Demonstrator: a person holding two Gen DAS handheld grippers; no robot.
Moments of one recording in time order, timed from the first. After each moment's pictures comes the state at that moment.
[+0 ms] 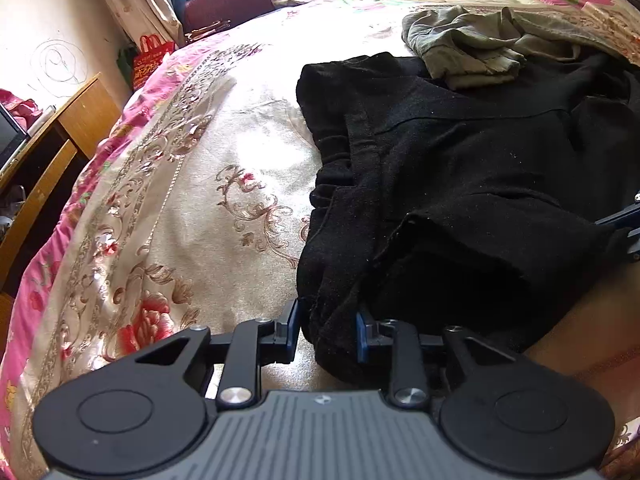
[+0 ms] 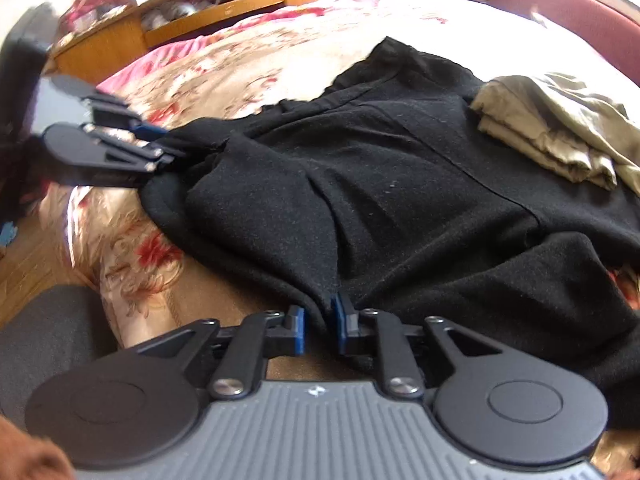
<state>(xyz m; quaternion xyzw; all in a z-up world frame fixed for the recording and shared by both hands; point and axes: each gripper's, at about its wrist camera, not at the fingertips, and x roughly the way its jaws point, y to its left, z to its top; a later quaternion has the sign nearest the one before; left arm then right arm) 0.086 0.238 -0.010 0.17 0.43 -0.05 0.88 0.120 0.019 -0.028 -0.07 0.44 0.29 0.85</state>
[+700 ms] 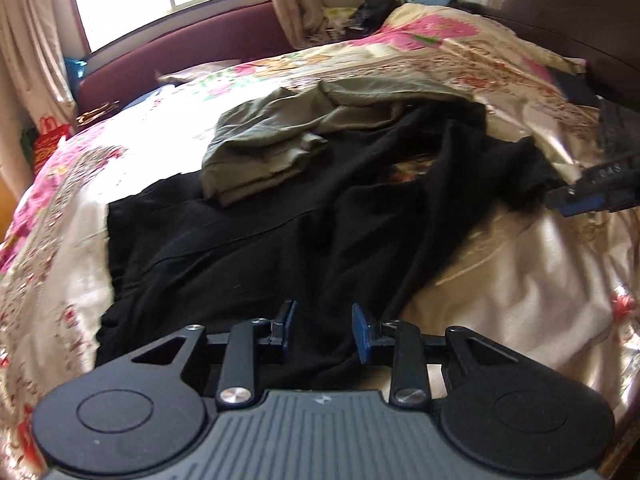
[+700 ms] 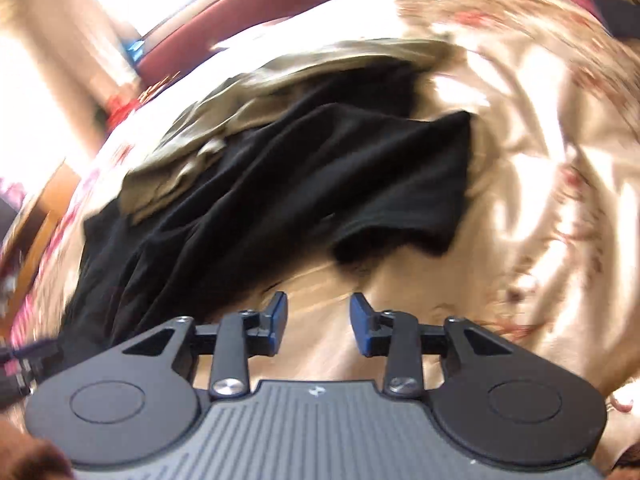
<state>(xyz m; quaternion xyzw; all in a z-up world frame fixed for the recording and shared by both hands) 0.051 0.061 0.027 0.17 0.36 -0.24 0.89 0.033 -0.275 -0.034 0.31 0.38 -0.05 0.87</state>
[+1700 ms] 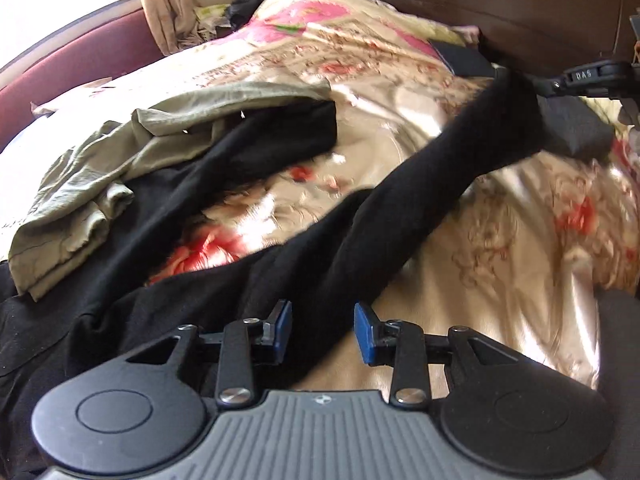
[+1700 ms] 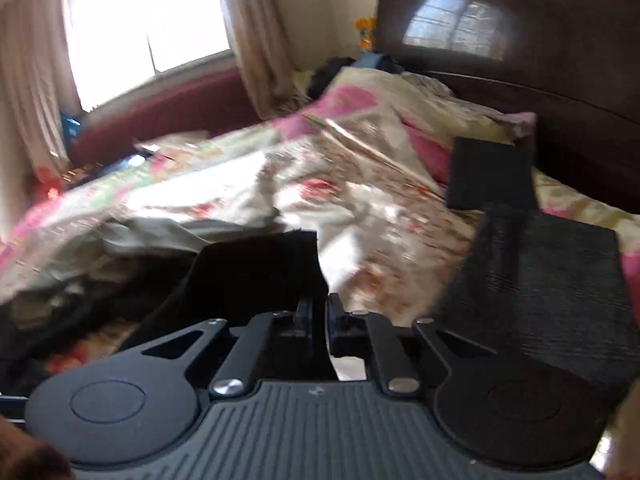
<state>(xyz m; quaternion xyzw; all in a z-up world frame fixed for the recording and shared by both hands) 0.067 -0.084 0.008 0.20 0.38 -0.38 0.82 -0.034 -0.435 0.031 0.13 0.29 -0.24 0.92</state>
